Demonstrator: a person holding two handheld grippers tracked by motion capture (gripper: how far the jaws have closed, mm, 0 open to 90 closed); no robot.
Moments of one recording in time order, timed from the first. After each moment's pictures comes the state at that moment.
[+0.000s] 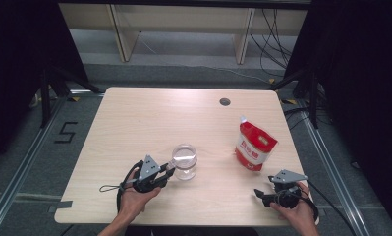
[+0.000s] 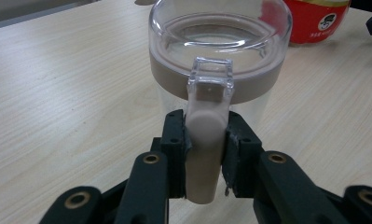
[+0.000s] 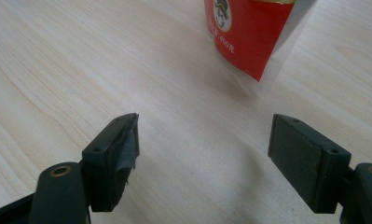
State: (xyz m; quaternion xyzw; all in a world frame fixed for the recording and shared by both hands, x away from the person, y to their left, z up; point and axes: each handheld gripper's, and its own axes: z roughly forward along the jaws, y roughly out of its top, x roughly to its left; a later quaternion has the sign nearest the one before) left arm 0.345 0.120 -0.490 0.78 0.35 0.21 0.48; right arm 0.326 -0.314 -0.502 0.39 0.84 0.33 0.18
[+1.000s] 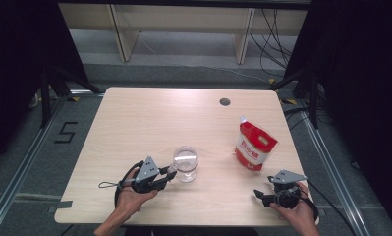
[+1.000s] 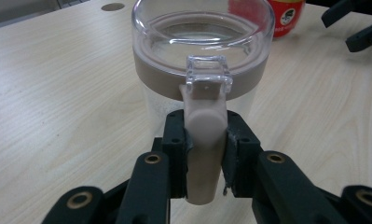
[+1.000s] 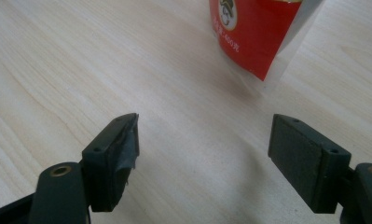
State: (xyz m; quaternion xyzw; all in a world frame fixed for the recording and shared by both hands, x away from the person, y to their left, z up) left arm 0.345 0.126 -0.493 0.80 0.28 0.17 0.50; right arm 0.326 -0.312 -0.504 0.39 0.84 0.33 0.18
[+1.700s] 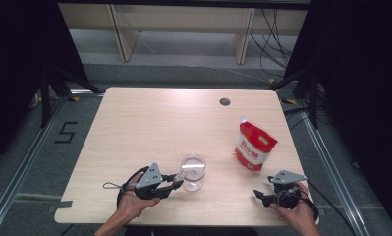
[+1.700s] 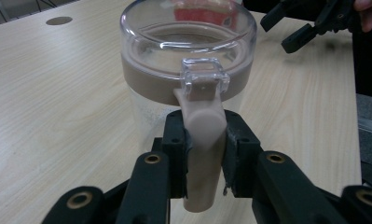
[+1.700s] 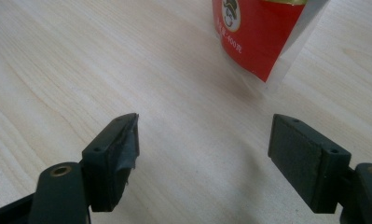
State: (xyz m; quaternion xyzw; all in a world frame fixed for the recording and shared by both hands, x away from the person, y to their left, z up) left arm 0.332 0.115 -0.494 0.80 0.23 0.12 0.53; right arm 0.325 -0.313 -0.502 0.39 0.84 0.33 0.18
